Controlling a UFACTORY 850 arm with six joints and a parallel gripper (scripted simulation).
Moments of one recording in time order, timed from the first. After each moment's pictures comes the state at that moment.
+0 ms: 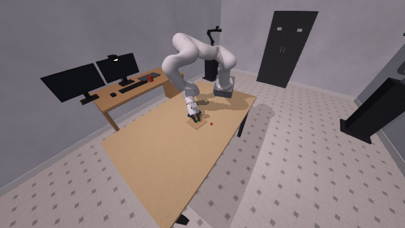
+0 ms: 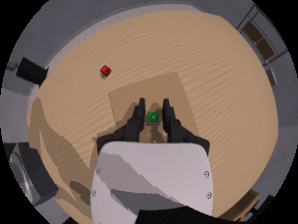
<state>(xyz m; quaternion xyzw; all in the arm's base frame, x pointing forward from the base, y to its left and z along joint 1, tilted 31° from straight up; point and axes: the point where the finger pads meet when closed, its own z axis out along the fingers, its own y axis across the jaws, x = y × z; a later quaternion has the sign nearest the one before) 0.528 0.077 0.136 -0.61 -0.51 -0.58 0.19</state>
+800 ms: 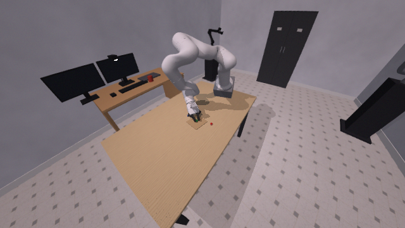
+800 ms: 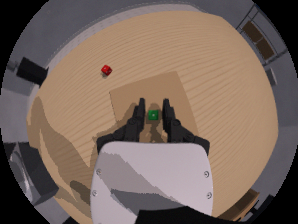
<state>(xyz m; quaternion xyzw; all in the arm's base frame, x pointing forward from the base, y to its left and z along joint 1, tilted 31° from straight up) 0.526 0.074 0.137 -0.61 -0.51 -0.58 0.19</state>
